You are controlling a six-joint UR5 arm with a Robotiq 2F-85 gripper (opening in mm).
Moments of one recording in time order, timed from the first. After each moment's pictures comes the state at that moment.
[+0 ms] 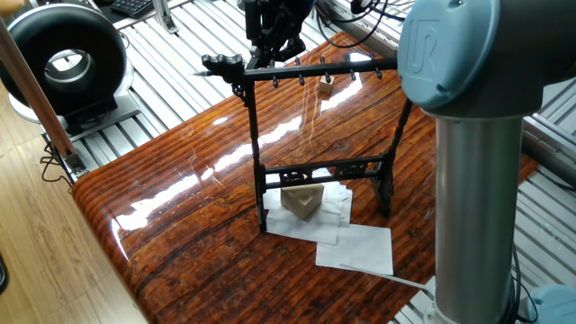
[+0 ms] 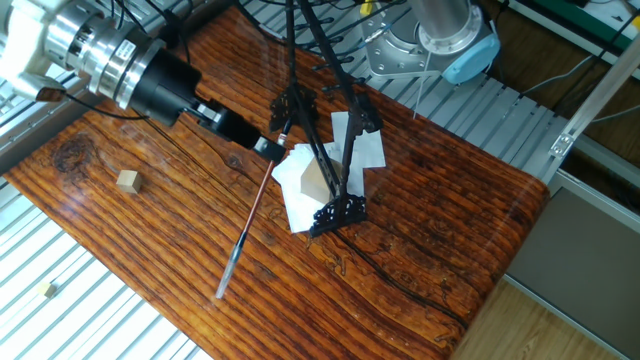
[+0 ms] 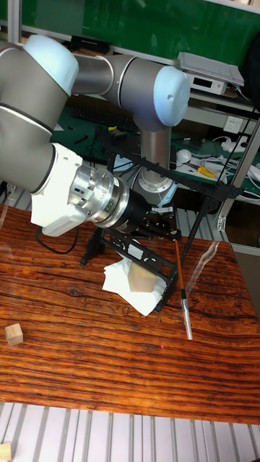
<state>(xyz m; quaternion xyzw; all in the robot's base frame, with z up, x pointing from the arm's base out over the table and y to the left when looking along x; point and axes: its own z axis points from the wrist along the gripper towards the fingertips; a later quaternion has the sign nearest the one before) 0.560 0.103 0.270 -0.09 -0.84 -0.49 0.23</state>
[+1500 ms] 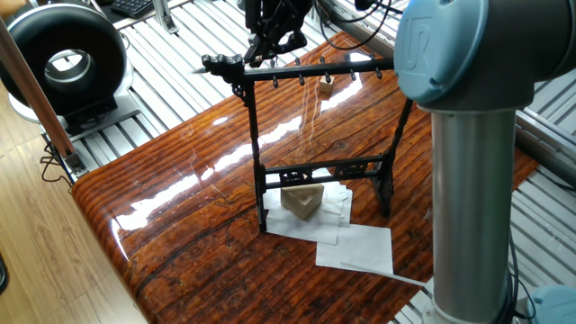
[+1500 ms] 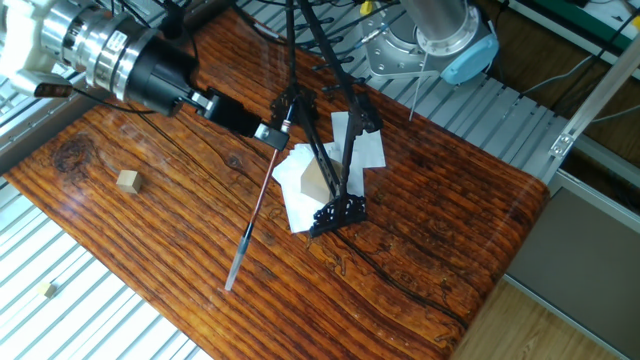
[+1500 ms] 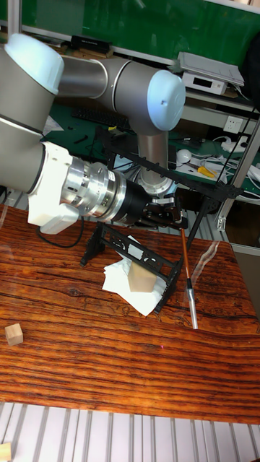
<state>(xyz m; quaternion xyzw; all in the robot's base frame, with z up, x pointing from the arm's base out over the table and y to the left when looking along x) 0.558 0.107 0.297 -0.13 -0.81 -0.52 0.25</state>
